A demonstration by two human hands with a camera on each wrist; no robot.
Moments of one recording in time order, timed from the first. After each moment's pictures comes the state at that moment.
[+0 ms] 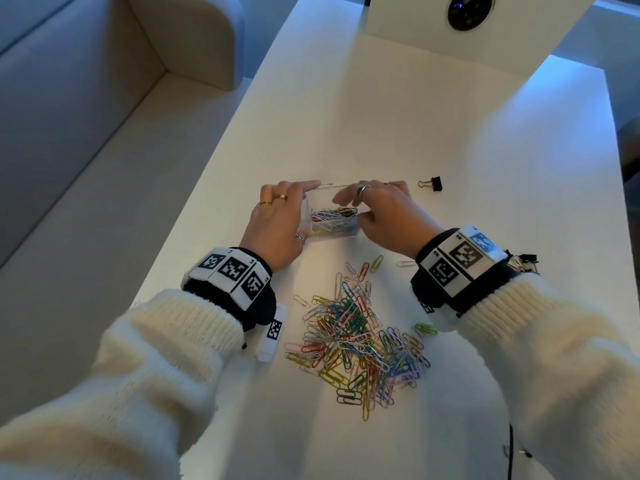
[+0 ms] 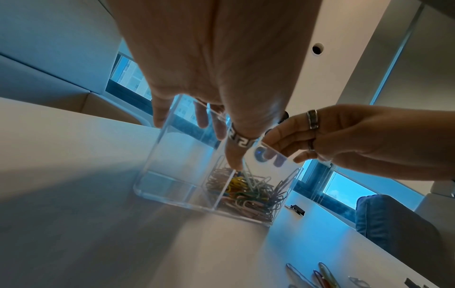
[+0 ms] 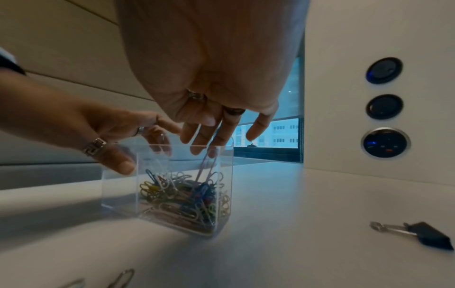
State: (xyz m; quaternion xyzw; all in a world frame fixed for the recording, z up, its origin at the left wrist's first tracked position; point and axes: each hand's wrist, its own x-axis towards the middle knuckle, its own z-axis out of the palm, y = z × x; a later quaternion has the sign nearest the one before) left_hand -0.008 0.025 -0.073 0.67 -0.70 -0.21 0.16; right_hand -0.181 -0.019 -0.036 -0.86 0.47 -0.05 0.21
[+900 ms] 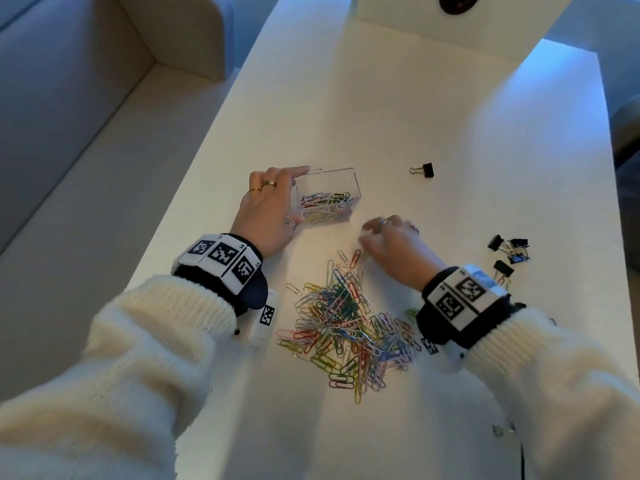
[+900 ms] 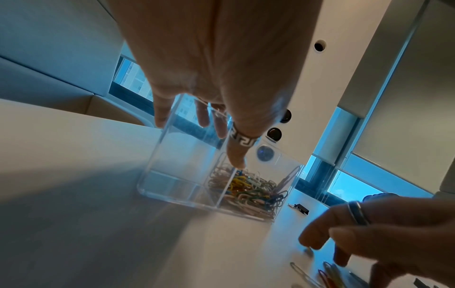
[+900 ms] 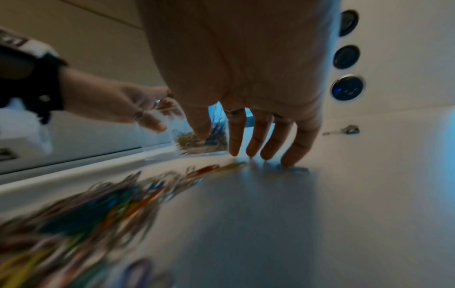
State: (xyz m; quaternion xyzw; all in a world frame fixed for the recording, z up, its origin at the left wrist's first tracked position) left_hand -0.010 0.026 -0.071 0.67 -0.69 -0.22 0.16; right_hand -0.217 0.024 -0.076 -0.74 0.61 0.02 0.29
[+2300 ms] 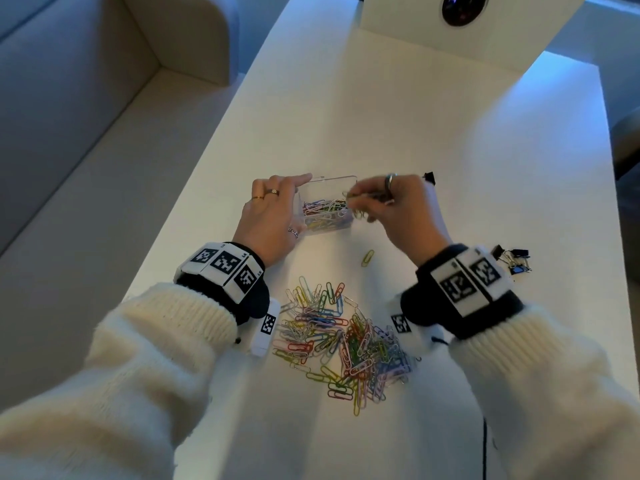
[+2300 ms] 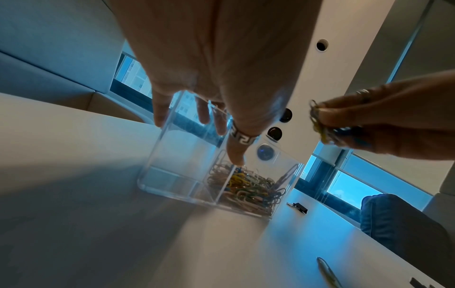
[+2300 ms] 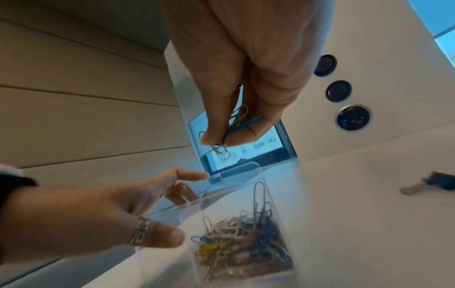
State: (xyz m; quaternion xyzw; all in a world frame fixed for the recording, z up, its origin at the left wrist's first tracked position) left_hand -0.012 0.027 -0.073 0.67 -0.69 -0.20 0.16; right_hand -0.191 0.001 -0.024 -0.68 0.56 -0.29 0.37
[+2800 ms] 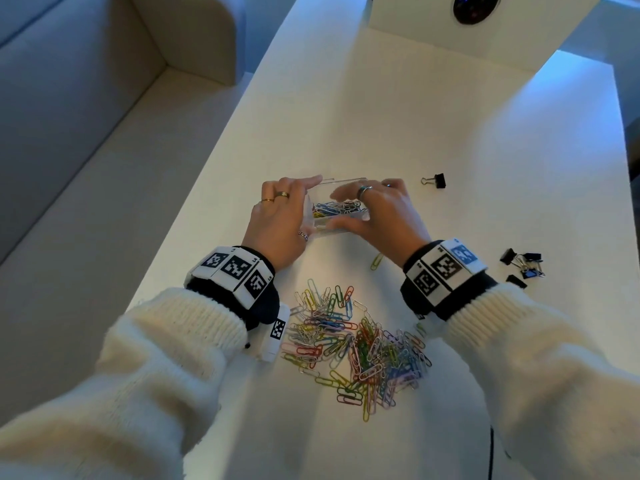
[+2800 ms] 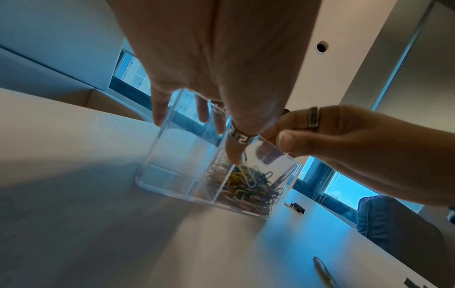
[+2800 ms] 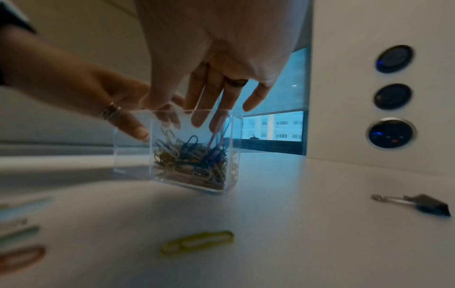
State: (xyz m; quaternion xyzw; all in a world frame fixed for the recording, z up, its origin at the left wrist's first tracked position) left_hand -0.010 0.025 -0.078 0.68 -0.69 -0.19 0.15; right_hand -0.177 -0.013 -0.058 -0.85 0.46 -0.17 0.16
